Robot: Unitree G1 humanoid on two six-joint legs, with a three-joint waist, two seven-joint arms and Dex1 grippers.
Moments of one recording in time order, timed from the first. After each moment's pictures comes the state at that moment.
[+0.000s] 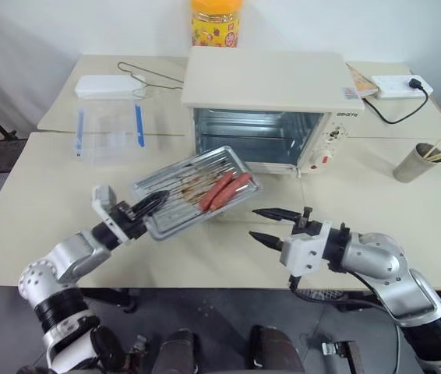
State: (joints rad) left arm -0.35 0.29 0.72 0.19 -1.83 1.39 0.24; right arm -0.14 -0.72 0.13 -0.35 0.03 -0.30 0.78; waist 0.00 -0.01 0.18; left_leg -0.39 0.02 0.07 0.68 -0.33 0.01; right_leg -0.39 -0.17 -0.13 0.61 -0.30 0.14
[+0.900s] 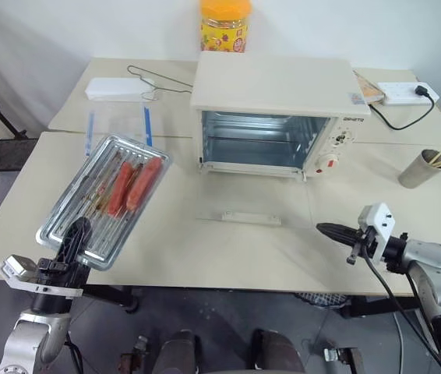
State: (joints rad) left arm 0.16 0.08 0.81 -0.27 -1.94 0.87 0.05; right arm -0.23 -0.70 -0.10 0.31 0.39 0.00 1.10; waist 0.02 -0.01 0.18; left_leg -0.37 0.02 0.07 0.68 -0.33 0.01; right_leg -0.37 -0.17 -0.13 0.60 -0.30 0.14
